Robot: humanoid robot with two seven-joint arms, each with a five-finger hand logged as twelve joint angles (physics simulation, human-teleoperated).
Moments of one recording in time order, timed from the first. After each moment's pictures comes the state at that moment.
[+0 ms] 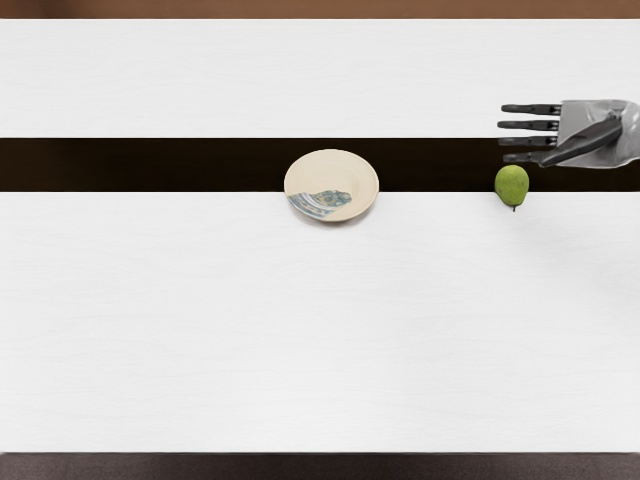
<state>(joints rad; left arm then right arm) -0.06 0.00 -0.20 -0.13 -0.07 -0.34 0.18 1.10 -0.80 0.37 0.81 0.34 0.61 -0.61</state>
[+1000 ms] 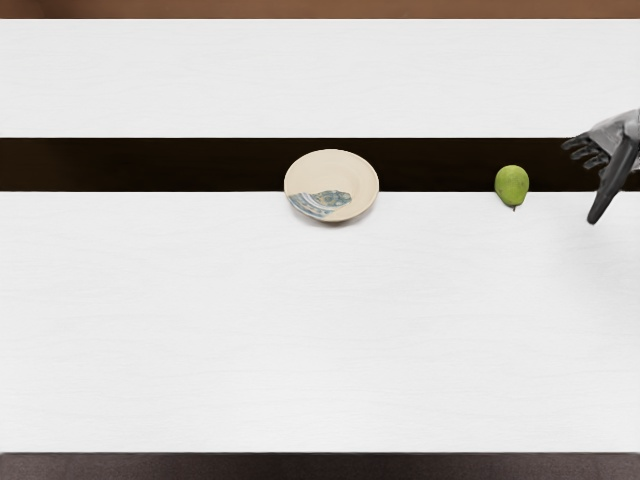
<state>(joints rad) -0.09 0.00 -0.21 -0.13 -0.08 -0.34 0.18 1.36 -0.70 0.06 0.80 -0.49 0.52 -0.61</state>
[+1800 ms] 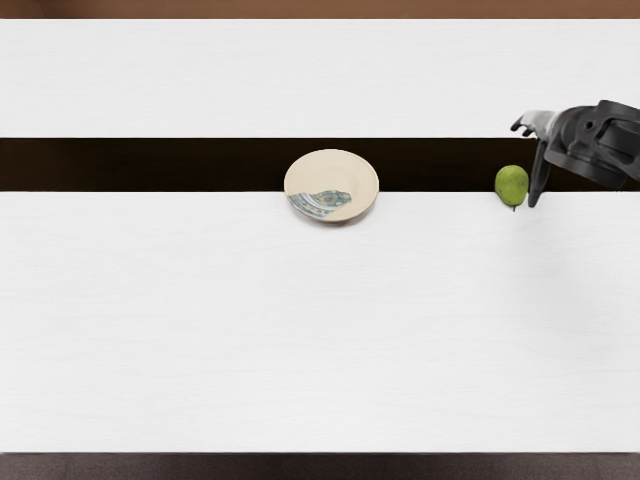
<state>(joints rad) -0.09 0.00 -0.21 -0.13 -0.08 -0.34 0.18 1.34 -0.47 -0.07 0.91 -0.84 0.06 -0.61</state>
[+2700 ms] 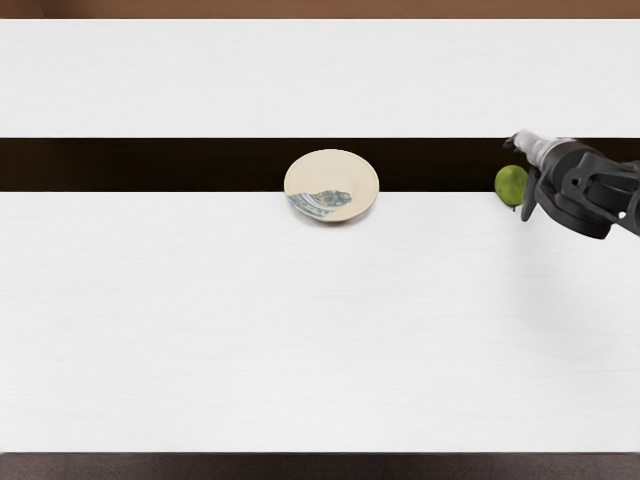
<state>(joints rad) -0.09 0.00 -0.21 -0.13 -0.08 -0.34 0.18 1.25 -0.51 -0.09 1.05 -0.94 -0.14 -0.61</state>
